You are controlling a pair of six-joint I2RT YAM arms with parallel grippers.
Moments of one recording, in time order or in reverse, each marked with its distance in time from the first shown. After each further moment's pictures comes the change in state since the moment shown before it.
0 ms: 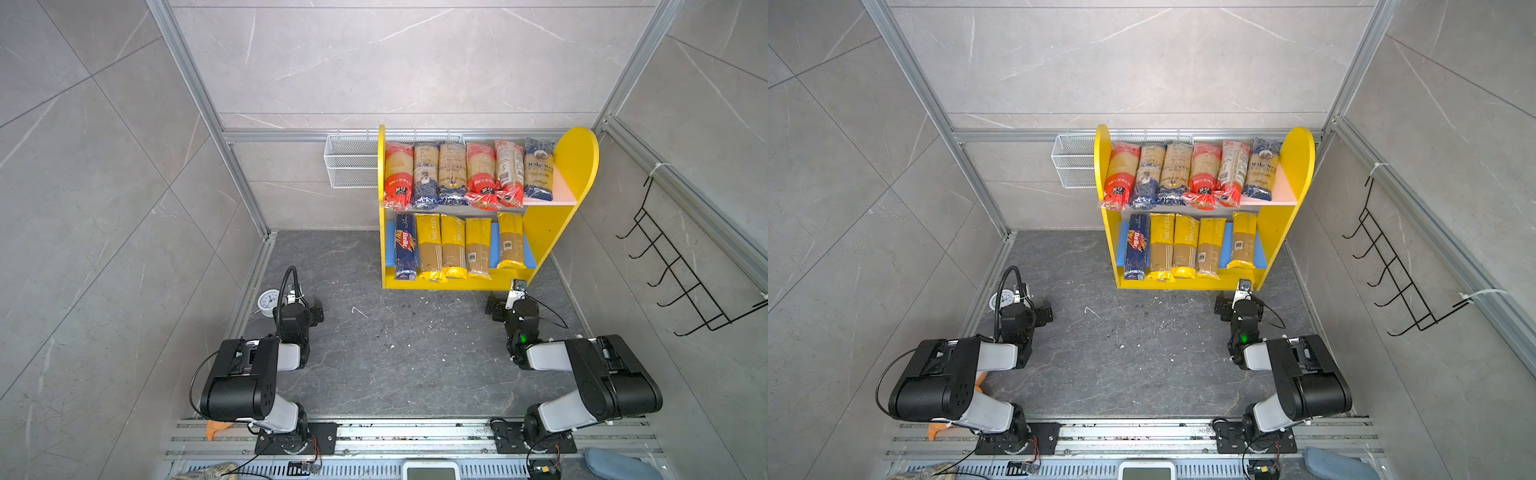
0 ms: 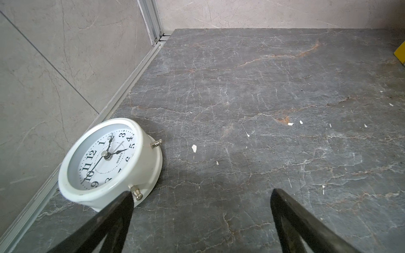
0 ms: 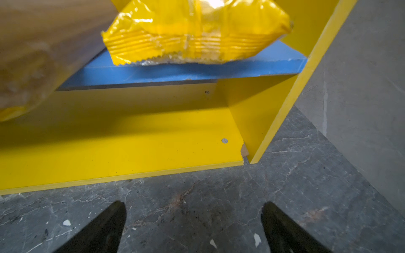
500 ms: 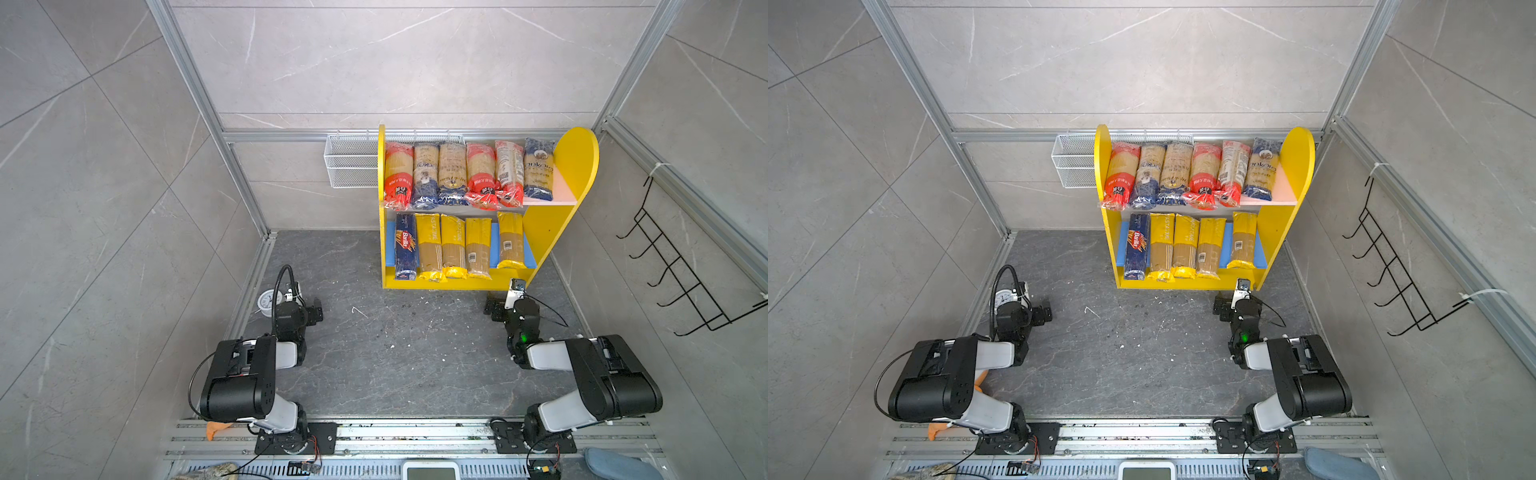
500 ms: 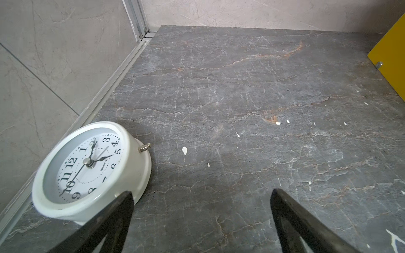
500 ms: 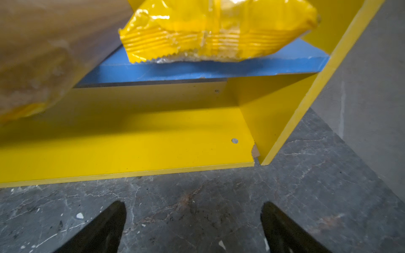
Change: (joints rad) left arm 0.051 0.000 0.021 -0.033 0.149 0.000; right arm -0.027 0.000 0.009 -0.015 -0.098 -0.001
